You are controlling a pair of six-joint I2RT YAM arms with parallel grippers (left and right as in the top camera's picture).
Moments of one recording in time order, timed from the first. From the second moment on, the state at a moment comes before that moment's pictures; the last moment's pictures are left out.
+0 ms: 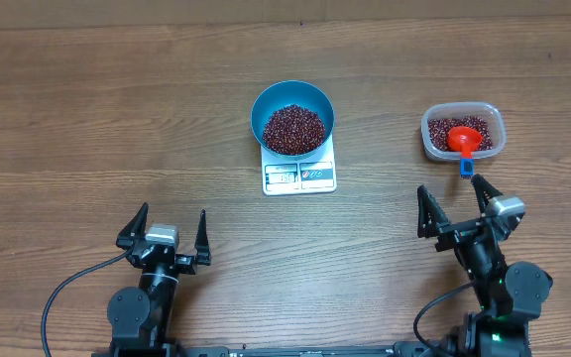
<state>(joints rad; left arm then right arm) -0.02 0.02 0.01 -0.07 0.10 0.06 -0.18 0.38 0.08 0.32 -0.42 0.17</state>
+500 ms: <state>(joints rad) -0.02 0.02 0.01 -0.07 0.10 0.06 -0.17 0.13 0.02 0.08 -0.22 0.17</state>
